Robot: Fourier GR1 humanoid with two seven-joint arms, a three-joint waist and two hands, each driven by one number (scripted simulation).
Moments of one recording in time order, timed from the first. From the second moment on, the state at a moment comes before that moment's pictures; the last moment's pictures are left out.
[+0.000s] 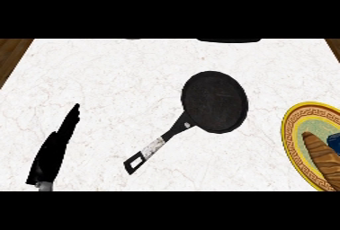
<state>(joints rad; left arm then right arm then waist) 0.06 0.38 -0.19 -1.60 -0.02 0.19 0.14 -0.34 -1.04 0.05 -1.14 -0.39 0.10 1.15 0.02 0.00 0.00</state>
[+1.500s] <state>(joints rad) 0.08 0.34 -0.12 -1.62 -0.06 0.13 0.15 -0.36 -0.87 0.15 -0.98 -0.31 0.10 1.11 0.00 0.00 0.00</state>
